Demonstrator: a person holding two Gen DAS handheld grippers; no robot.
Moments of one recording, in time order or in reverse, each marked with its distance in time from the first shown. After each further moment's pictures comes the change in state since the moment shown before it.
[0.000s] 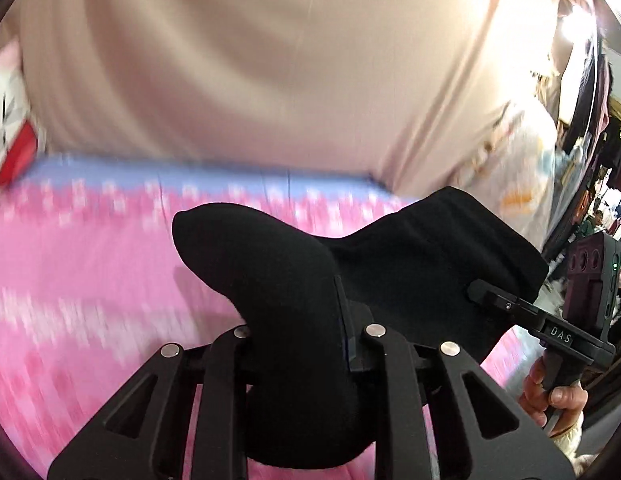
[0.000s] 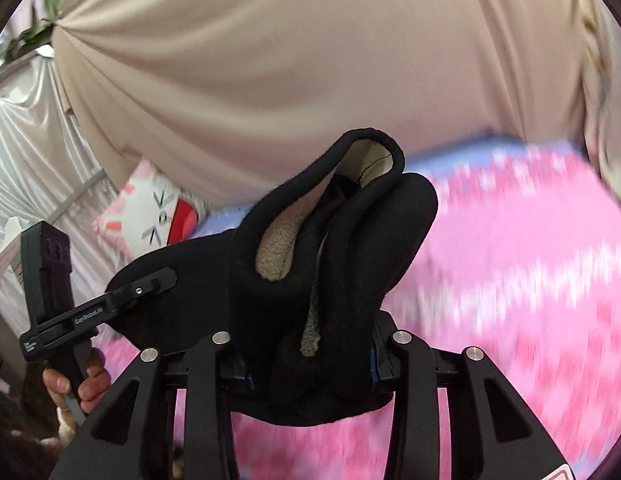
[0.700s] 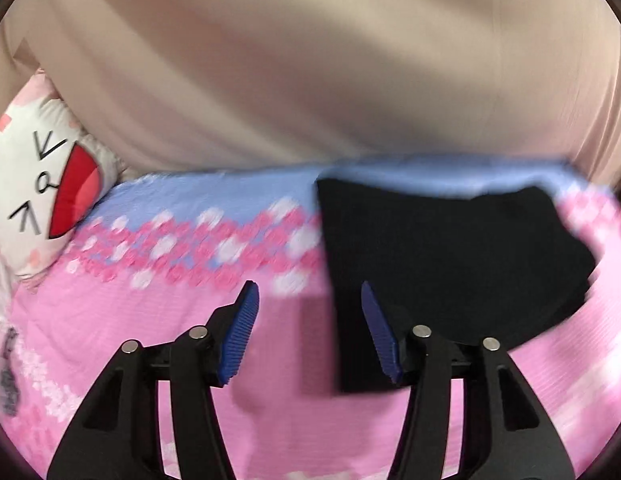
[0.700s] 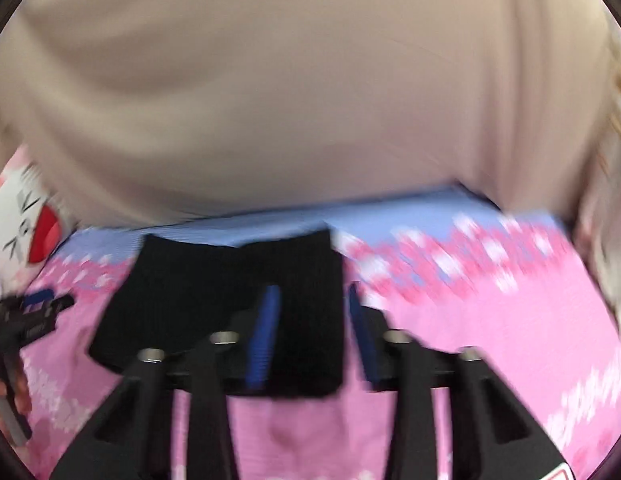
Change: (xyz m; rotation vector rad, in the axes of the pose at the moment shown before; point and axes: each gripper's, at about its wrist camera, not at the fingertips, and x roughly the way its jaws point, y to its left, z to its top) left arm 0.191 0.130 0.060 0.043 0.118 0.467; right arm 0.206 -0.052 0.076 -0.137 0.059 -0.265
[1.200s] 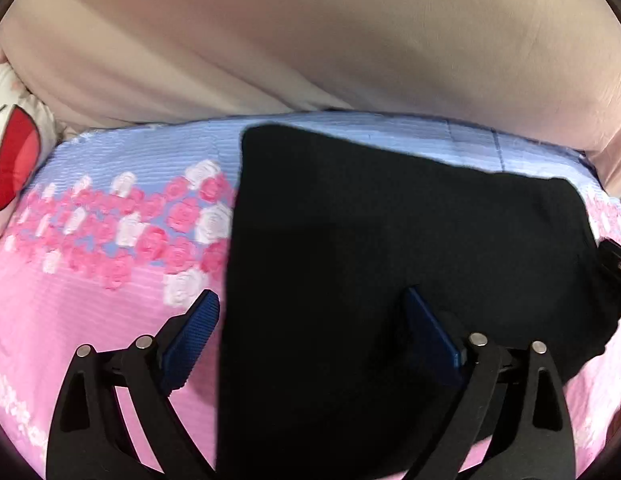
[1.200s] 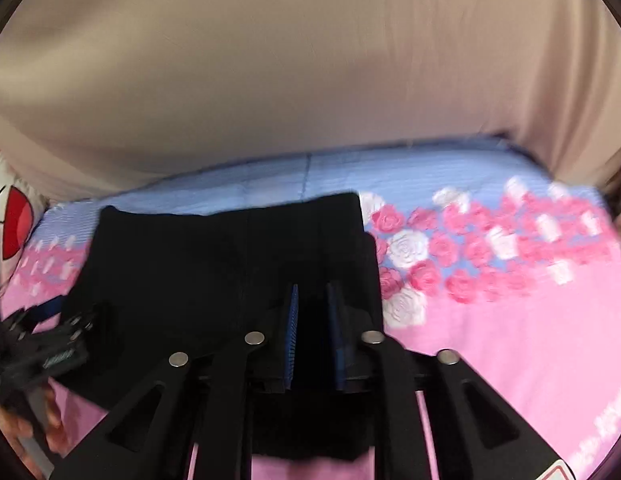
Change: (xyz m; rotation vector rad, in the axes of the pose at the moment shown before) left arm 0.098 -0.047 0.002 -0.038 0.177 0.004; right arm 0.055 -0.007 -0.011 0.029 0.132 -0.119
